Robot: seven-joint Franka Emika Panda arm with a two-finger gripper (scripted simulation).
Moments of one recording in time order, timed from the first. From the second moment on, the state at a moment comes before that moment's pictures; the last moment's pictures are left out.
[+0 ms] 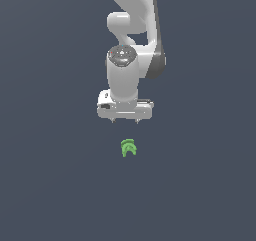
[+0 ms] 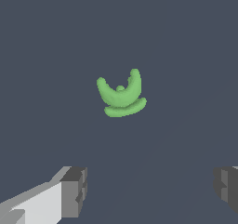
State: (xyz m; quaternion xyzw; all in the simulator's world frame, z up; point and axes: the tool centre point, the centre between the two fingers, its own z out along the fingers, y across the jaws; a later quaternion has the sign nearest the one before) arm -0.007 -0.011 0.166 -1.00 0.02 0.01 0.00
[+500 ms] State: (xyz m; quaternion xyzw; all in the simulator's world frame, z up) arm 0.001 -0.021 0.177 -1.00 0.03 0.00 0.00
